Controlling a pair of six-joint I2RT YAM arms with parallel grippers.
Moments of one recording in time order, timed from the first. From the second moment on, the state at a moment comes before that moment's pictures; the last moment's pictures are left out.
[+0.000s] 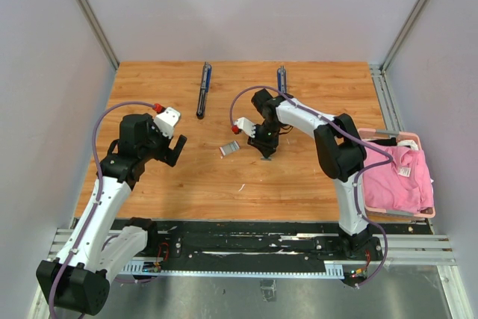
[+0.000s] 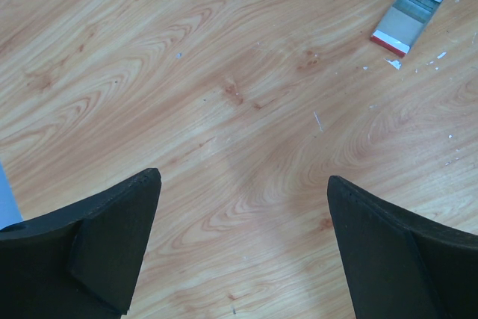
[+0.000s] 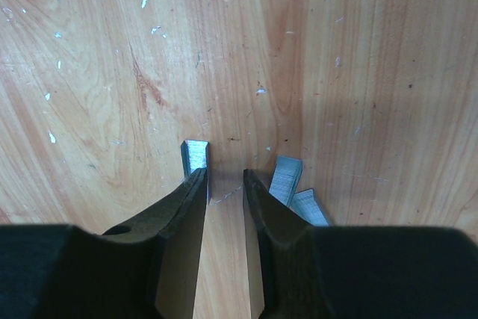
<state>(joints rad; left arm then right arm) -0.17 0.86 0.79 -0.54 0.11 0.36 0.57 2.13 1.64 -0.97 -0.36 -0.87</state>
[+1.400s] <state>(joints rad) -0.17 0.86 0.79 -0.54 0.11 0.36 0.59 2.07 1.61 -0.88 -0.27 -0.63</state>
